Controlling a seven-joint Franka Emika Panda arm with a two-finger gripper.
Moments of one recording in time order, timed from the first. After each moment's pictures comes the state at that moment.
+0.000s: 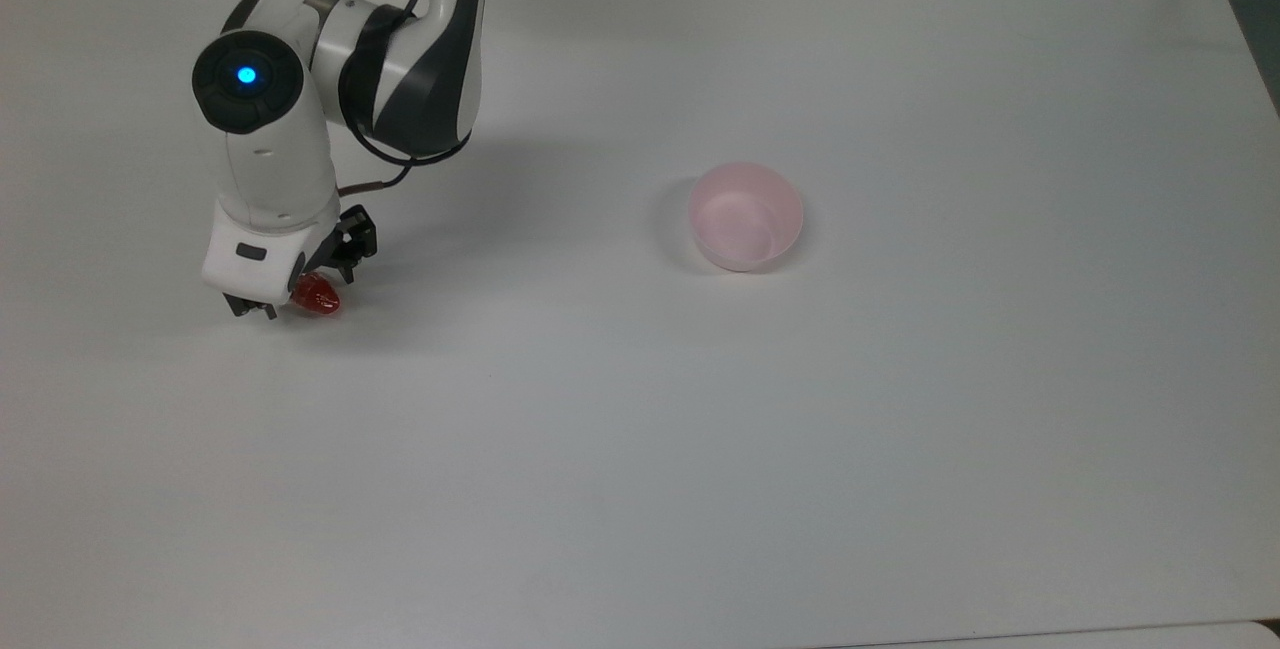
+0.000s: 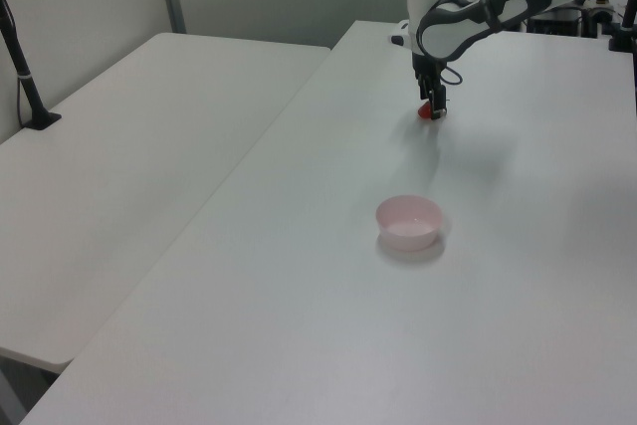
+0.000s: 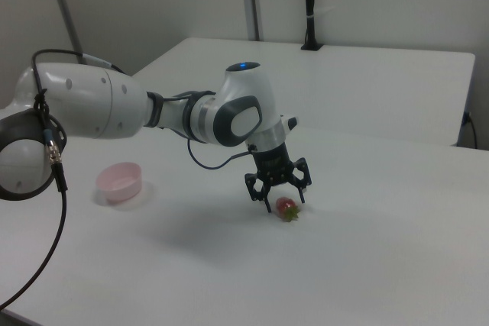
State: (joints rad) arm 0.02 0.64 -0.32 -1.52 -0.02 2.19 -0.85
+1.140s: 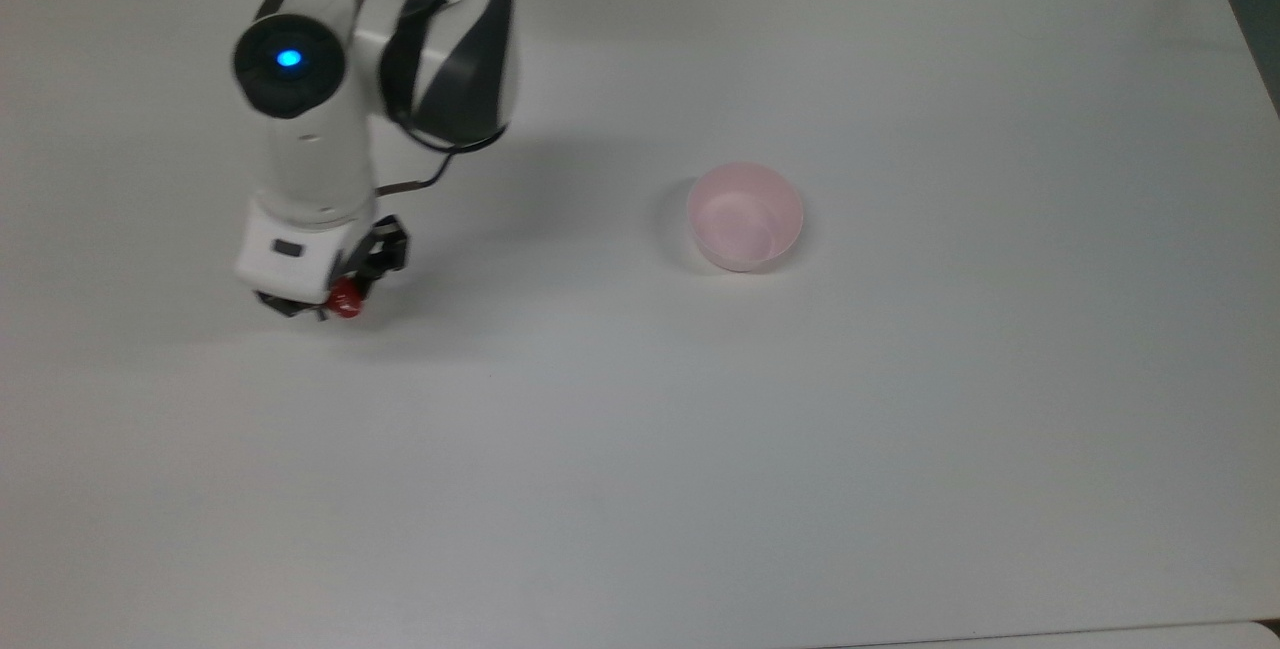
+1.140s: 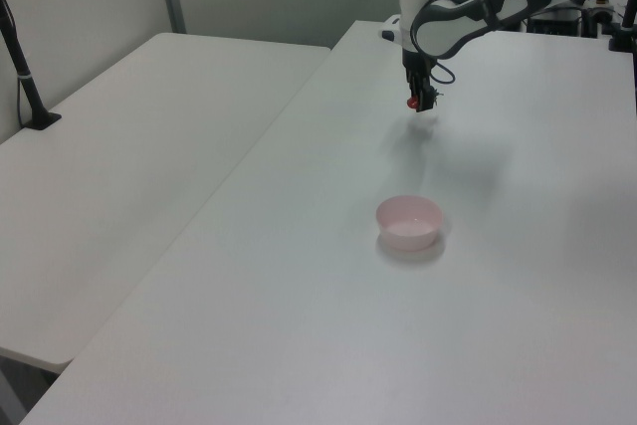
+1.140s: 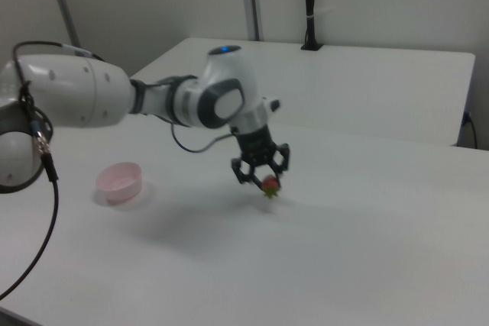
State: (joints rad) arm 0.08 0.60 -0.32 -1.50 -0.01 2.16 -0.78
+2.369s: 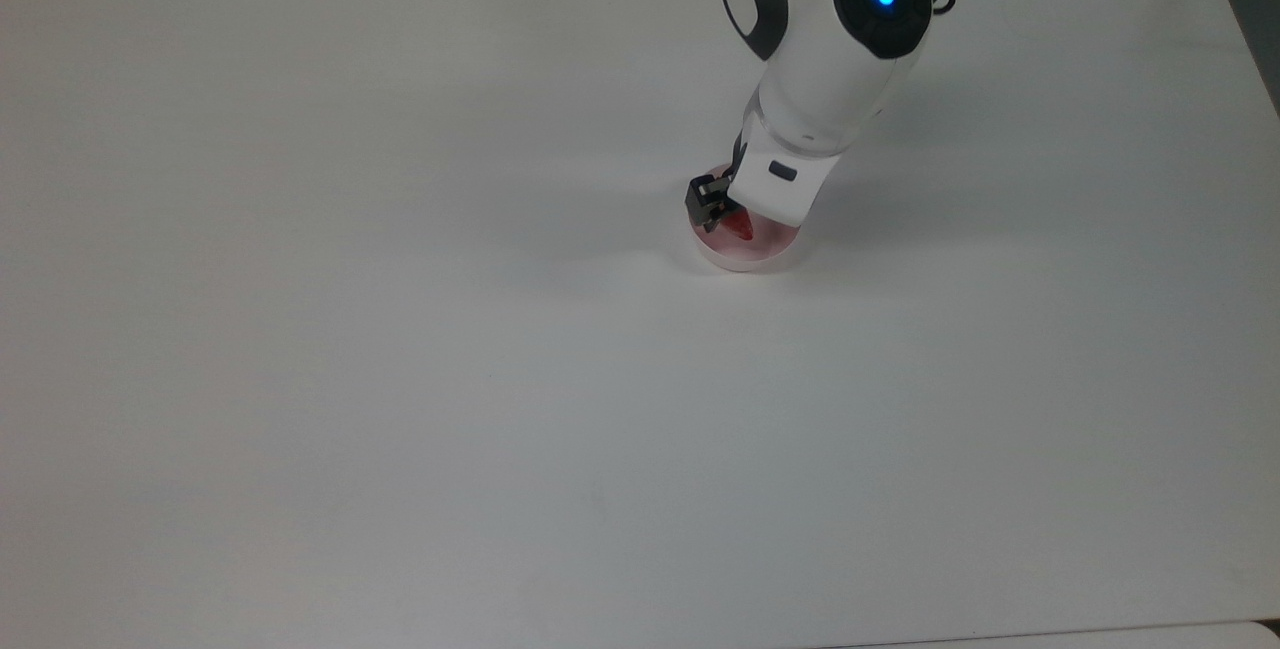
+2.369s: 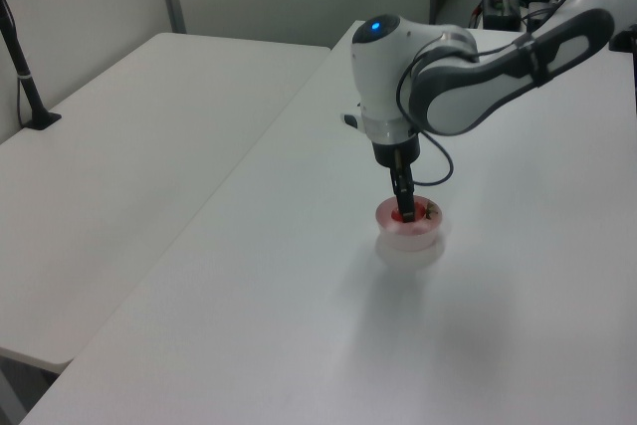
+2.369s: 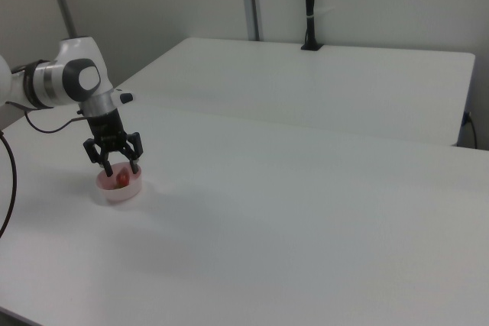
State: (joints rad) arm 0.64 0.50 -0.31 -1.59 0.03 1.93 -0.07
